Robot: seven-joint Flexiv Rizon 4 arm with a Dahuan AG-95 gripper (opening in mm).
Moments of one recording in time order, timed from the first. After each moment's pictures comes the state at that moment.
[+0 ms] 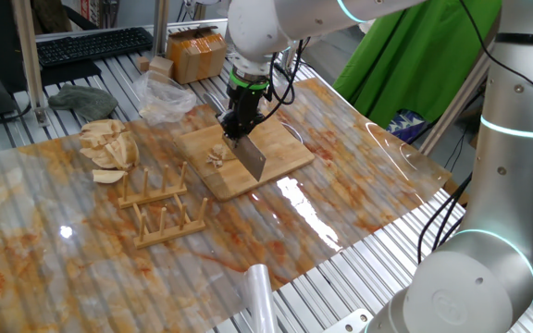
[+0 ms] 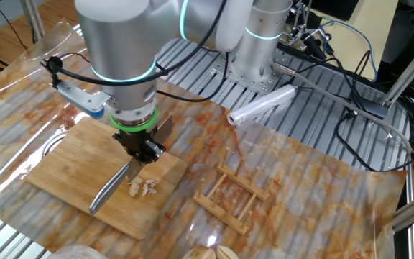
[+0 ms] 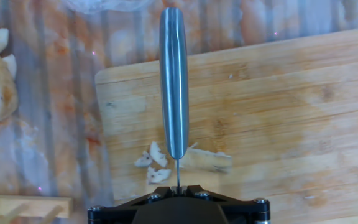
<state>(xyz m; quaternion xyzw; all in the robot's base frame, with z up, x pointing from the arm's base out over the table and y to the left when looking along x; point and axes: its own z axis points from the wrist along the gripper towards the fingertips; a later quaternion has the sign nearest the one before) 0.595 -0.054 0.073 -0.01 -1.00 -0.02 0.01</state>
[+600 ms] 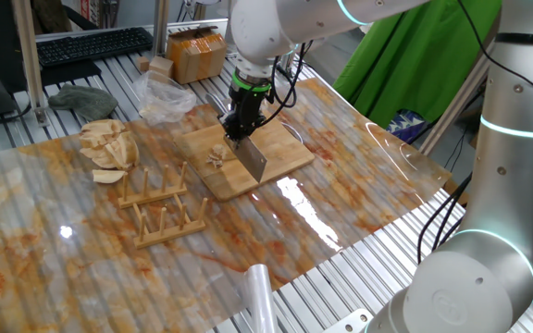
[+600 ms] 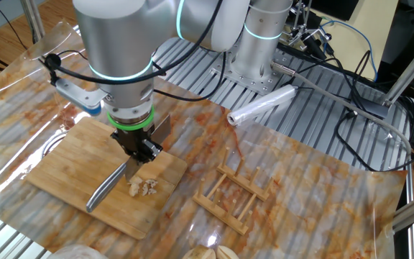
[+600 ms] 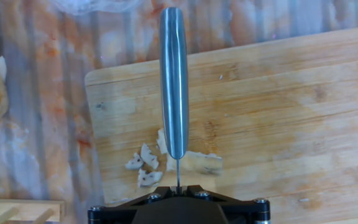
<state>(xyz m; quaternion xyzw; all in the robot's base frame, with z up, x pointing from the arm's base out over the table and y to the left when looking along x) 0.594 -0.054 0.068 -0.02 -1.00 -0.02 0.01</state>
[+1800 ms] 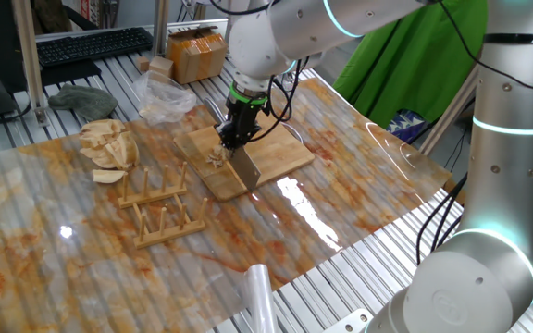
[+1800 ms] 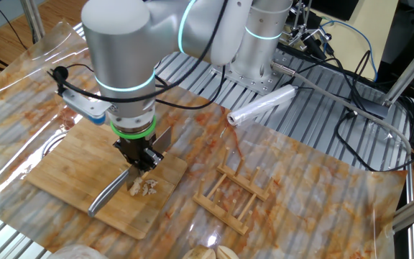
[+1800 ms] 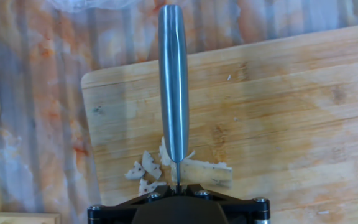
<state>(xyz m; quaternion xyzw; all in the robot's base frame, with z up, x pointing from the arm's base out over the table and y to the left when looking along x) 0.599 -0.049 0.041 -0.02 -1.00 -0.03 -0.01</state>
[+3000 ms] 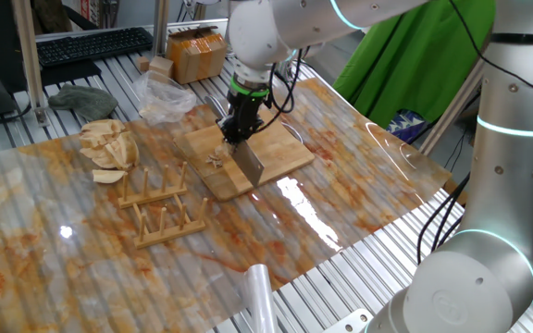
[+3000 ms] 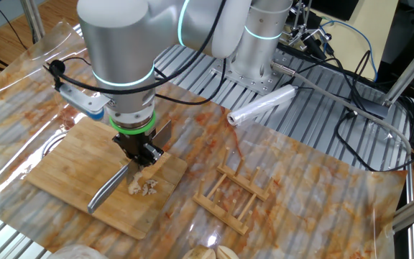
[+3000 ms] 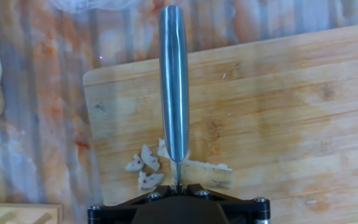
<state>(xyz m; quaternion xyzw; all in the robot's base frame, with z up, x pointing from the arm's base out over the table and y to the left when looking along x) 0.594 -0.051 0.057 -0.02 -1.00 -0.02 0.01</state>
